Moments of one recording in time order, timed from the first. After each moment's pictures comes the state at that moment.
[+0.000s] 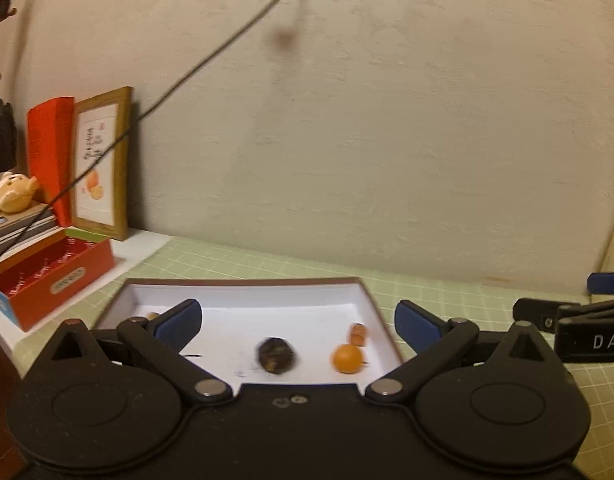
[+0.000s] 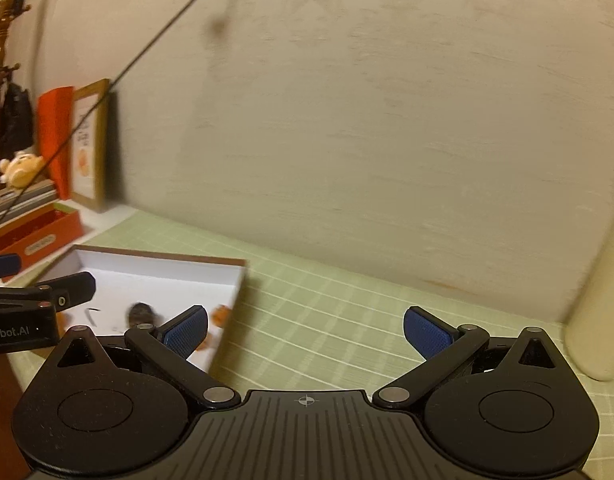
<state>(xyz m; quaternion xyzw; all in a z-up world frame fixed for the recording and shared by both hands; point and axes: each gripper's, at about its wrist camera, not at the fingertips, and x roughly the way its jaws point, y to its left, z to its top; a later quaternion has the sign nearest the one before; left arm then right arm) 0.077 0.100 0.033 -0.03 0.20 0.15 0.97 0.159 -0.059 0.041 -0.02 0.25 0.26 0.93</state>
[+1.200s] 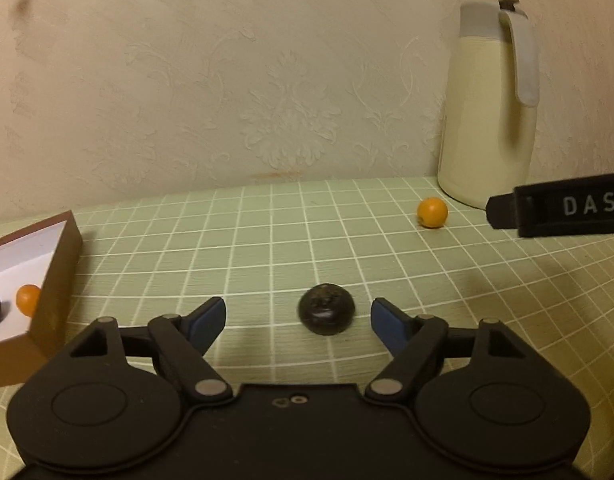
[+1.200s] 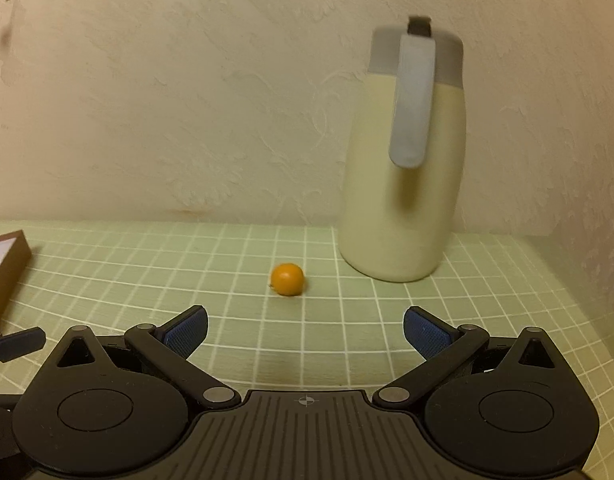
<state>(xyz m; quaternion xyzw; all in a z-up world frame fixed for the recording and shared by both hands) 0.159 -0.121 -0.060 0.04 0.28 -0.02 0.96 0.186 -0.268 -0.024 0.02 0.31 0.06 0.95</state>
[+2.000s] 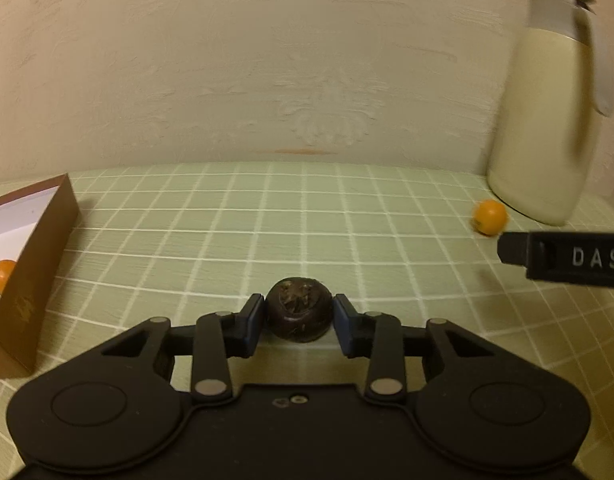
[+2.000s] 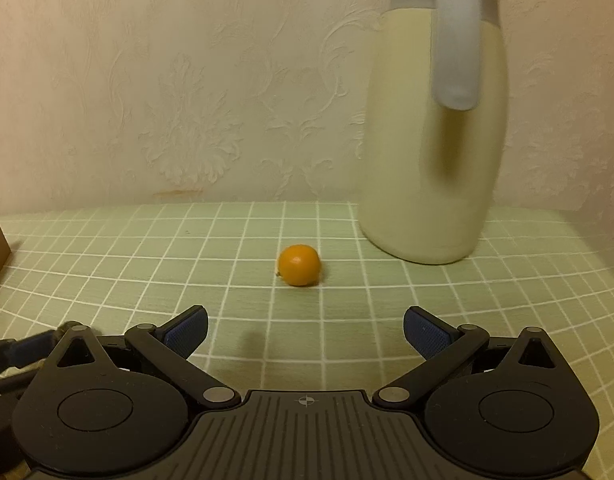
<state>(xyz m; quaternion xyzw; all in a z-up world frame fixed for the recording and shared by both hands) 0.206 -0.087 -0.075 0.00 0.31 0.02 0.95 0.235 -0.254 -0.067 0.04 0.34 0.06 0.94</state>
